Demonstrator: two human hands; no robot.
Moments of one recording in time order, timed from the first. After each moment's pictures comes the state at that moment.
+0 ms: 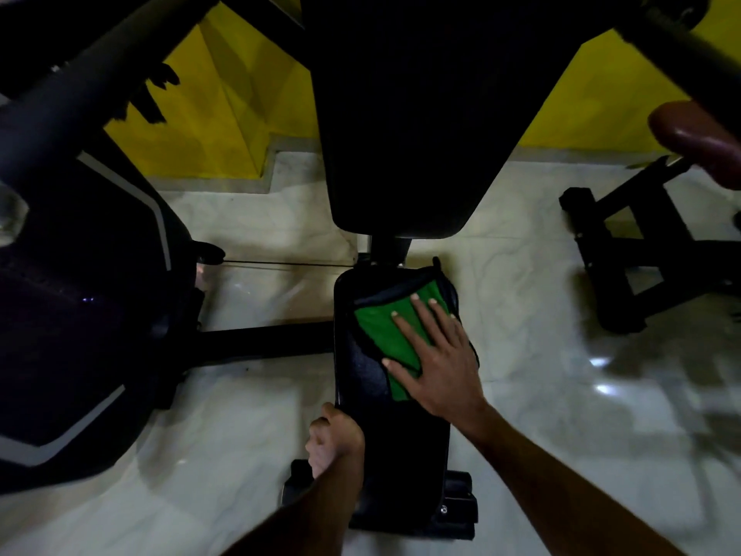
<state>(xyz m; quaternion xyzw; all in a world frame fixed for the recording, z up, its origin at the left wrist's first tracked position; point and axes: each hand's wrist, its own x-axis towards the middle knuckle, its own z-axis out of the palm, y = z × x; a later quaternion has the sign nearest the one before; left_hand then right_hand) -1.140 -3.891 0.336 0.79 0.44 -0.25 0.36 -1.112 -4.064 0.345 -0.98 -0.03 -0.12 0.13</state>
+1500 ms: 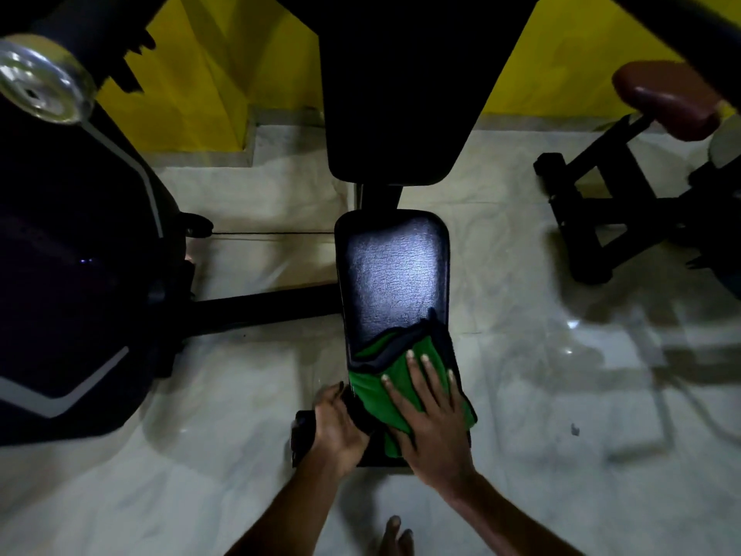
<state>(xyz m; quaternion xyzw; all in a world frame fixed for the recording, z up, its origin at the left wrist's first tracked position) -1.222 -3.832 0.325 0.31 0.41 -0.34 0.79 -1.303 -3.981 0.318 -0.99 -0.03 -0.07 0.15</state>
